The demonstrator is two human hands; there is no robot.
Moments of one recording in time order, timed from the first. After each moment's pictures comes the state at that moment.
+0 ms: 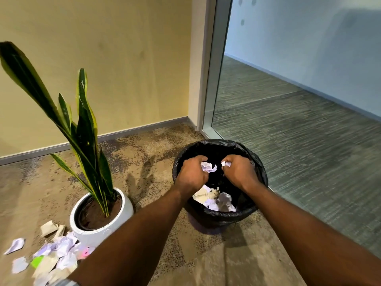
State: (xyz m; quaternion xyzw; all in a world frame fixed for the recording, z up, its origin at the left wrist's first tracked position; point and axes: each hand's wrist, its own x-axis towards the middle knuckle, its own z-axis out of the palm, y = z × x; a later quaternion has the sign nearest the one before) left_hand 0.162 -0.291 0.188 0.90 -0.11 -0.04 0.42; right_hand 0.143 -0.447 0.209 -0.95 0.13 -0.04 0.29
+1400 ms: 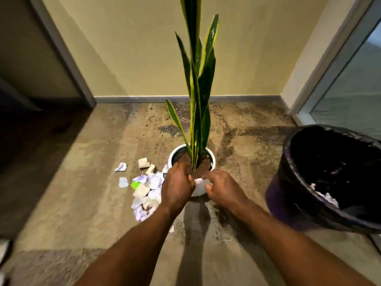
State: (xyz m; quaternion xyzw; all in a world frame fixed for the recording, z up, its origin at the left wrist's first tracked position) left_hand 0.054 -0.008 0.083 0.93 0.16 0.10 0.31; right_hand 0.092 -0.158 0.093 -0.92 -0.26 0.08 0.27
